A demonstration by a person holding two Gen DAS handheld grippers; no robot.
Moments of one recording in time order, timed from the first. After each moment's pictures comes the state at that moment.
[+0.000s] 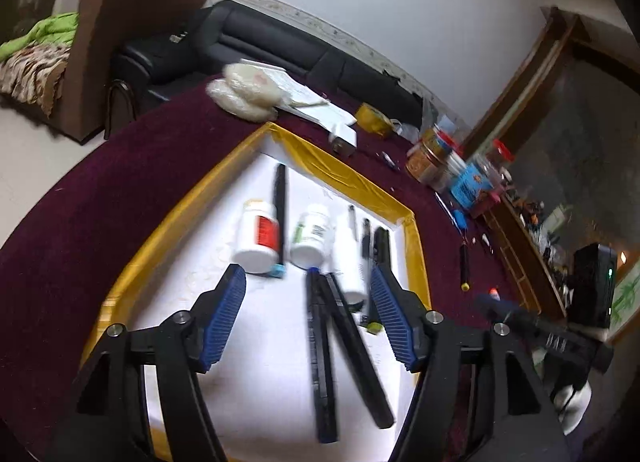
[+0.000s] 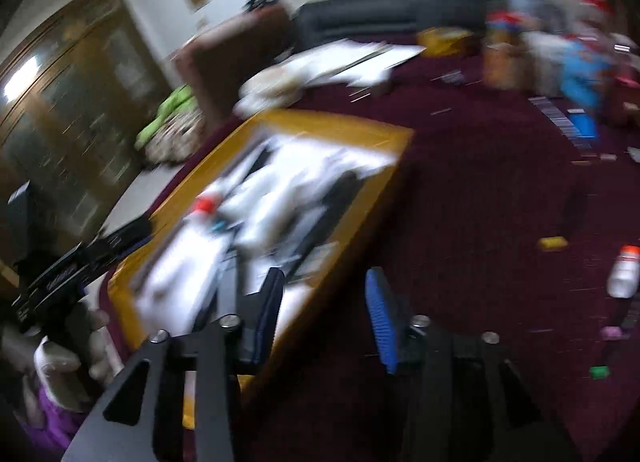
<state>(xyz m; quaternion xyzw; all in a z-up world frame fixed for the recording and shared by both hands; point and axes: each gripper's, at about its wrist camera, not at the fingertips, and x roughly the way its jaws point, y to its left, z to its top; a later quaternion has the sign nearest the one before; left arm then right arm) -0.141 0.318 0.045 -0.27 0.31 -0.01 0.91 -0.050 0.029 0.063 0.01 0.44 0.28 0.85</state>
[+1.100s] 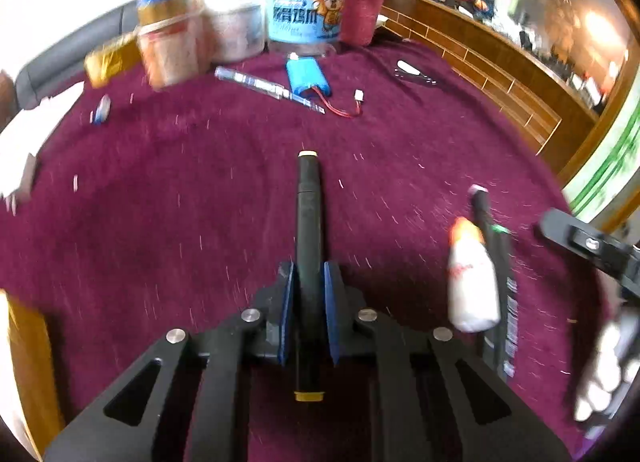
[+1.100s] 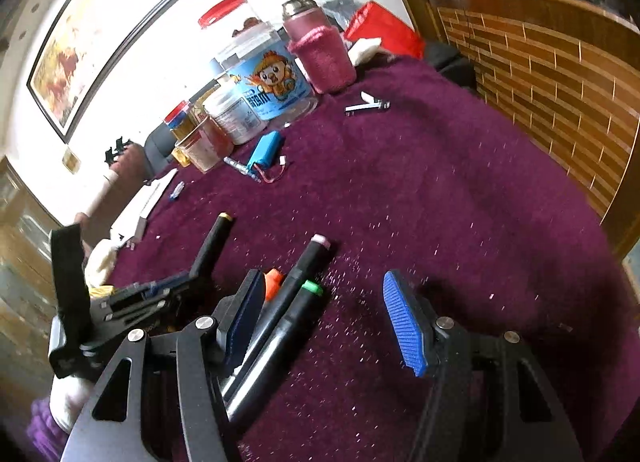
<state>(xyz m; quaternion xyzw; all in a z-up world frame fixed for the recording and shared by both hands) 0.095 -0.057 0.013 0.08 0.44 -0.15 0.88 0.016 -0.293 0.023 0.23 0.39 0.09 0.89</state>
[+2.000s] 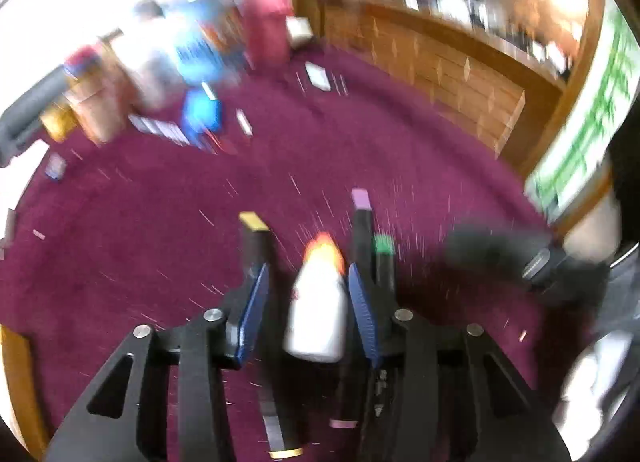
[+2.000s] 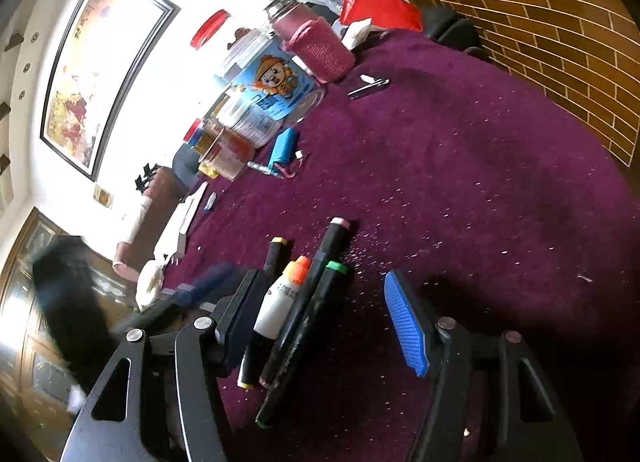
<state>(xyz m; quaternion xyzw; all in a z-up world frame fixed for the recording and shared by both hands) 0.050 -0.125 0.053 0.09 0.40 -0.20 0.89 0.001 -0.314 0.016 0.33 0.39 0.12 0.85</state>
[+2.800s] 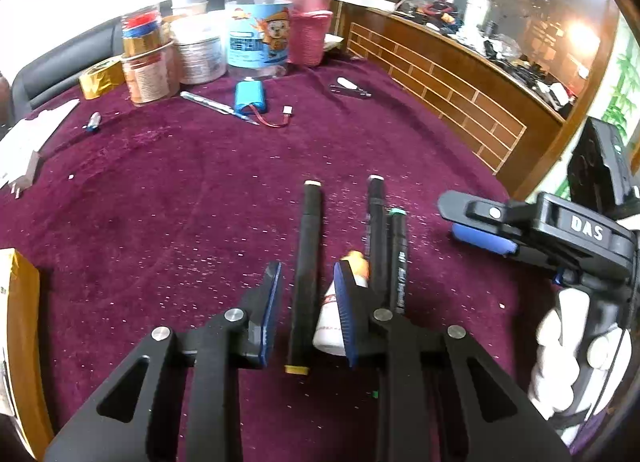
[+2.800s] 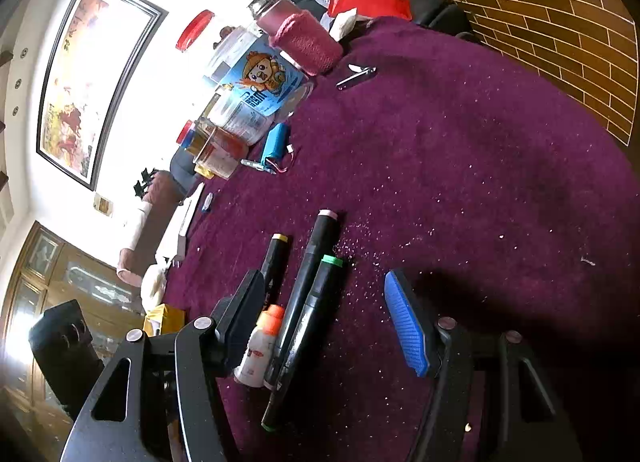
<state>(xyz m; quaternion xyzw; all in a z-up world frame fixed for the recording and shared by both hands) 0.025 -0.090 0.043 0.03 0.43 -0.20 0.88 0.006 -0.316 0.008 0.36 0.41 0.12 0.83</state>
